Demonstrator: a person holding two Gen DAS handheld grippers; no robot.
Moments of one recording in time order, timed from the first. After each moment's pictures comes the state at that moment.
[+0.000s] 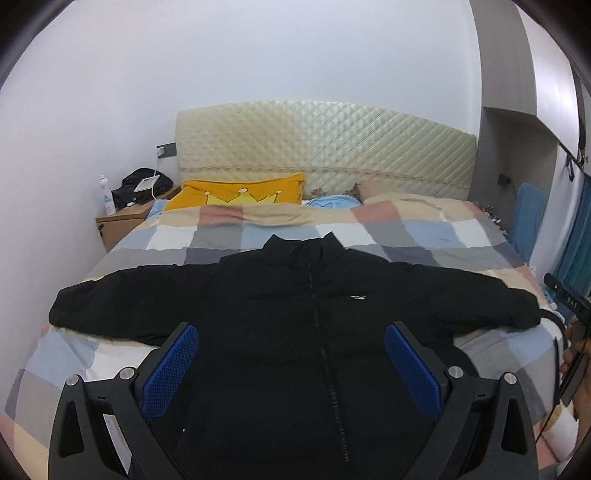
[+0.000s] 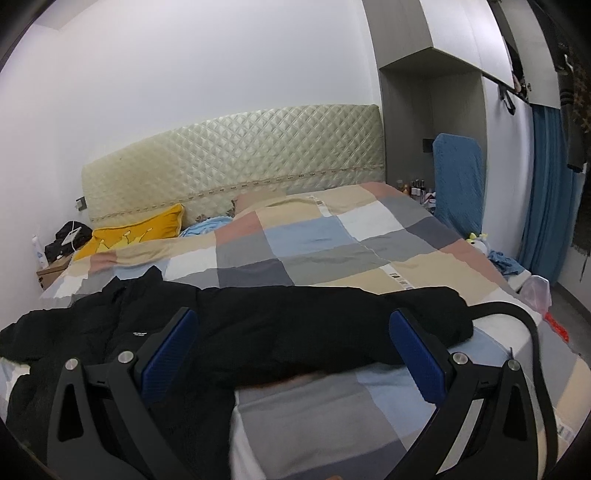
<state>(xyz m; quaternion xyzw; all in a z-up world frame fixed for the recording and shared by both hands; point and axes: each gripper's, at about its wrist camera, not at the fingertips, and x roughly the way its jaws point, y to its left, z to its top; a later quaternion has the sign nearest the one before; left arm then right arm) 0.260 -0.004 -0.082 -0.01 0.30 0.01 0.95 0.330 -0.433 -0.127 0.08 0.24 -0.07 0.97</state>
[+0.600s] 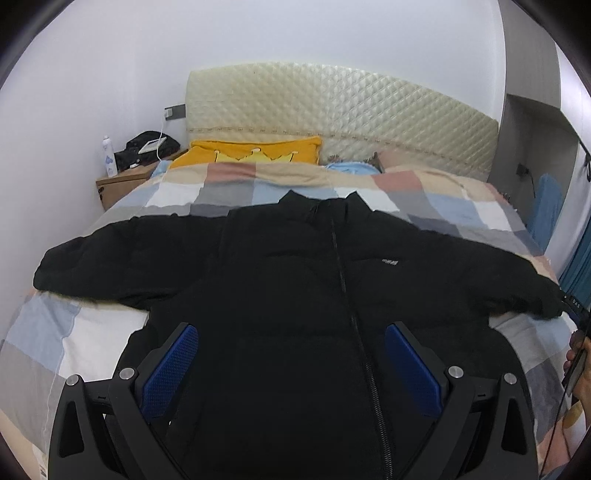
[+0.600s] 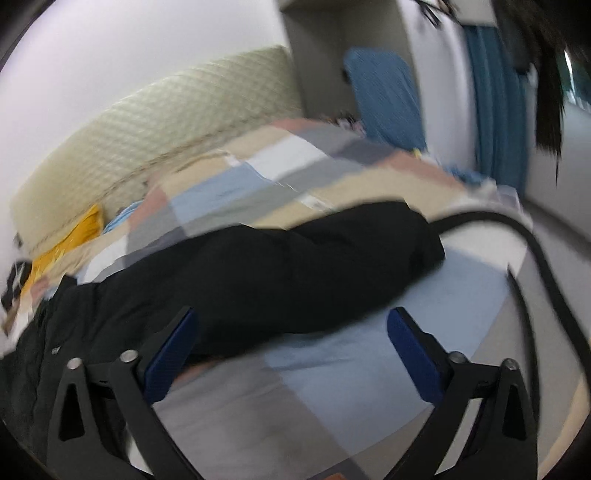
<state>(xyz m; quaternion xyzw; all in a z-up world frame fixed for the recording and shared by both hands) 0.297 0.029 -0.168 -0.04 0.34 0.03 0.94 0.367 -0.555 -0.252 0.20 0.31 -0.18 0.91</state>
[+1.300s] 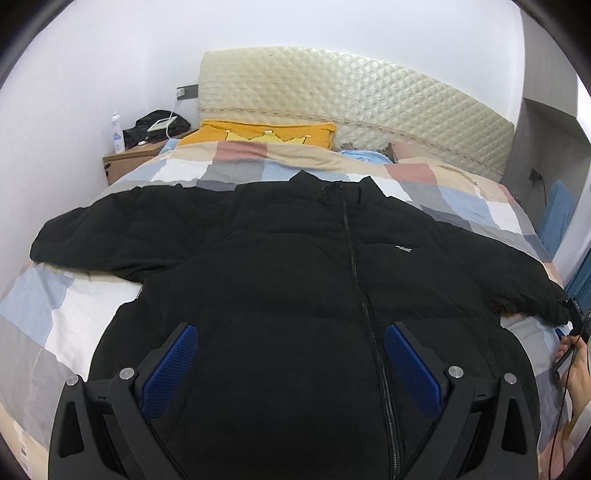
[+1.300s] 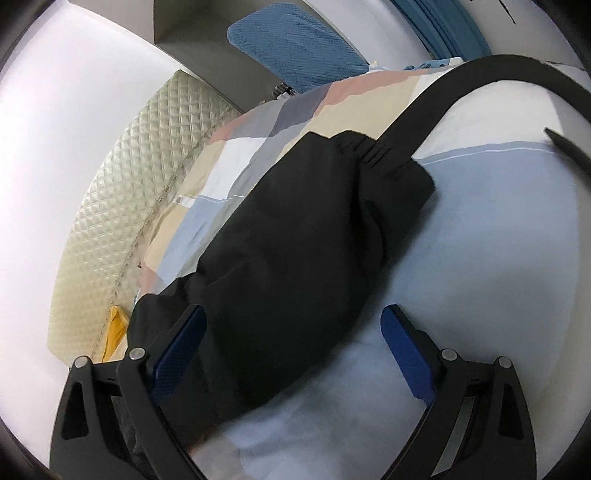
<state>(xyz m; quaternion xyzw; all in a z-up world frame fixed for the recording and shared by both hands) 0.307 0.037 -0.198 -0.07 0.36 0.05 0.93 0.398 -0.655 -0.337 0.45 0.24 -0.17 0.84</state>
